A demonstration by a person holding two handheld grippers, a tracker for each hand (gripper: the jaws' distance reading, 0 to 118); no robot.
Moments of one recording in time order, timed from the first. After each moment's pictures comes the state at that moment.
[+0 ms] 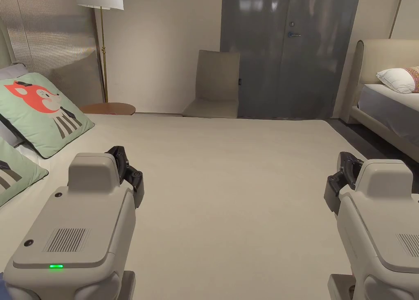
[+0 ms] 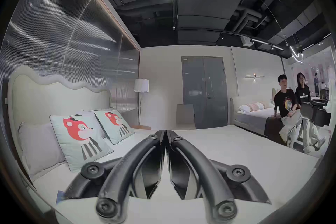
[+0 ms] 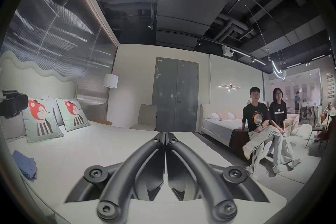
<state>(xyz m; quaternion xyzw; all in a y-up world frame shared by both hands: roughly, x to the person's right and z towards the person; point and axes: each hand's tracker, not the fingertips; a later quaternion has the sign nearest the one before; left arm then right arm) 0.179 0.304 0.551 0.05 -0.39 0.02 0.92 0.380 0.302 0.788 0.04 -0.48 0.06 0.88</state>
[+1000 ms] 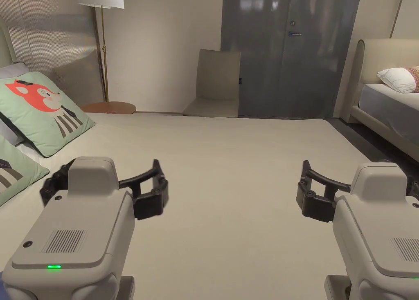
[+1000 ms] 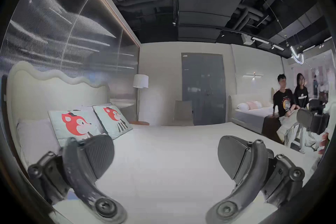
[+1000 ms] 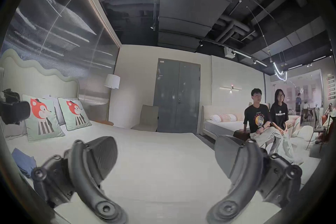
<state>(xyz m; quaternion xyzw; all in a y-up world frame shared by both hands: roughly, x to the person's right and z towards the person) 0.177 0.301 0.547 0.03 -0.40 0.02 0.92 0.379 0.297 0.784 0.04 -0.47 0.07 0.88</state>
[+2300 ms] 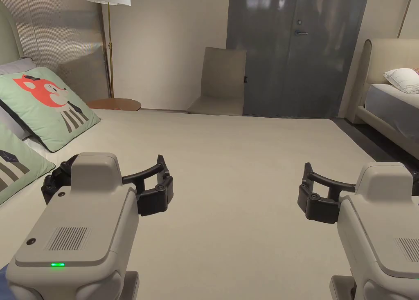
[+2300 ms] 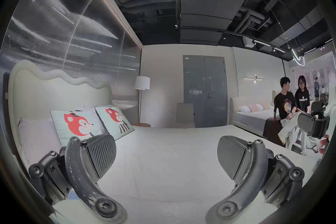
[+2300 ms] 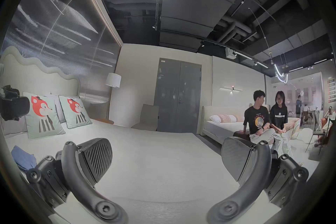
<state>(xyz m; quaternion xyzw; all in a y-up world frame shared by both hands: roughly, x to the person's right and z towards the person) 0.170 0.299 0.551 0.04 -0.39 0.03 0.92 0.371 0.299 0.781 0.04 -0.47 0.08 0.88</state>
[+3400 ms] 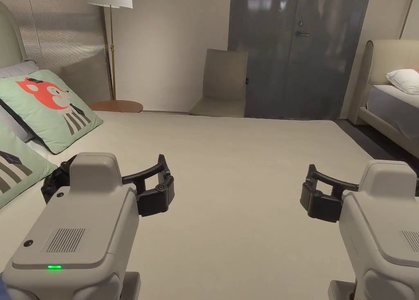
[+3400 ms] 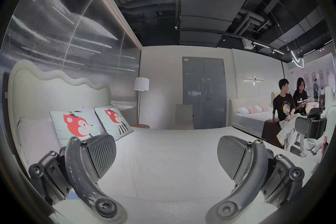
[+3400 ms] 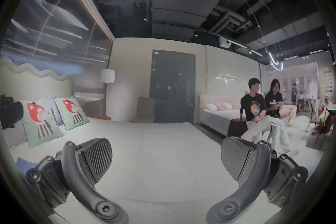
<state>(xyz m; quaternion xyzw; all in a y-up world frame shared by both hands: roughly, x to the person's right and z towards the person) 0.165 0.304 0.553 0.04 -0.40 0.04 0.92 0.371 0.305 0.782 0.01 -0.49 0.02 0.87</state>
